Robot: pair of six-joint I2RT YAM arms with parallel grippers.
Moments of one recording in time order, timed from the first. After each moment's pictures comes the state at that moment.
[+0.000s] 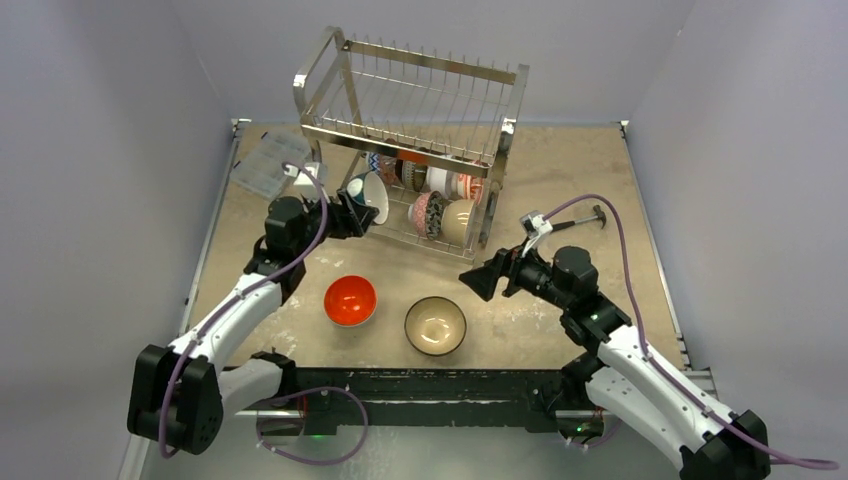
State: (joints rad) left arm -0.27 1.08 0.63 0.23 0.28 -0.46; right arm 0.53 0.71 0.43 0.03 -0.38 0.52
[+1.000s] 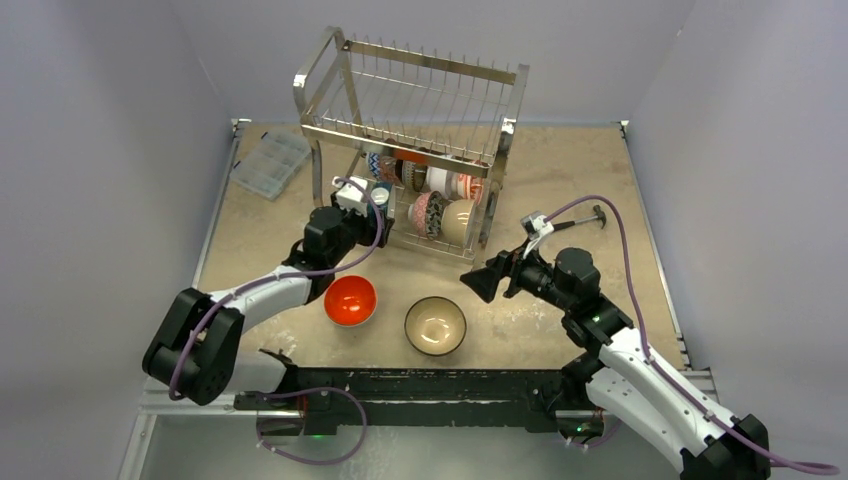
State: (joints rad) left arm -0.45 1.33 0.56 0.54 0.01 -0.14; right arm 0.53 0.68 0.43 0.02 -0.38 0.49
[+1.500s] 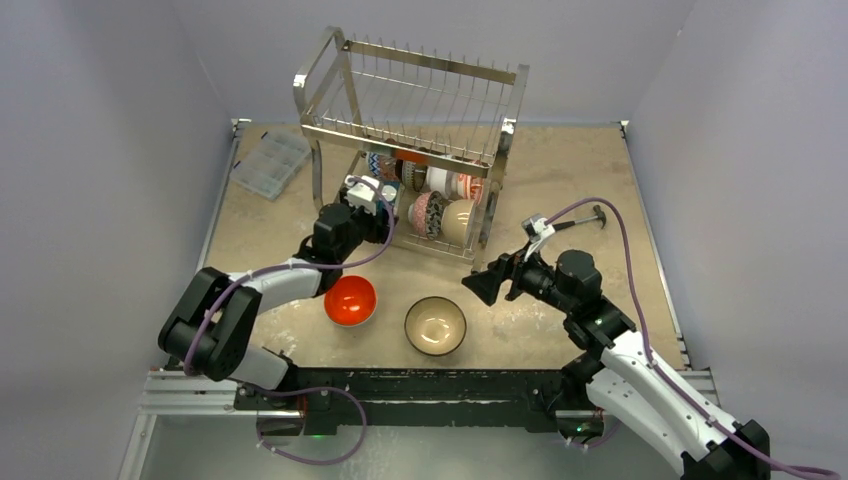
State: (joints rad) left arm -0.47 1.45 0.58 0.63 0.00 -0.05; right arm 0.53 0.65 0.42 -0.02 -0.38 0.48
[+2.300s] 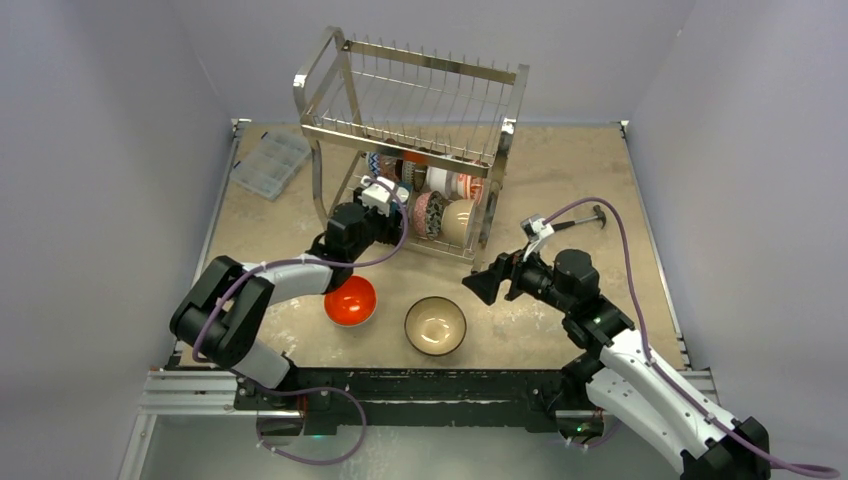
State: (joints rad) left arm -0.53 1.54 0.64 0.65 -0.03 -0.01; right arm 0.53 0.66 0.42 -0.04 -0.36 0.48
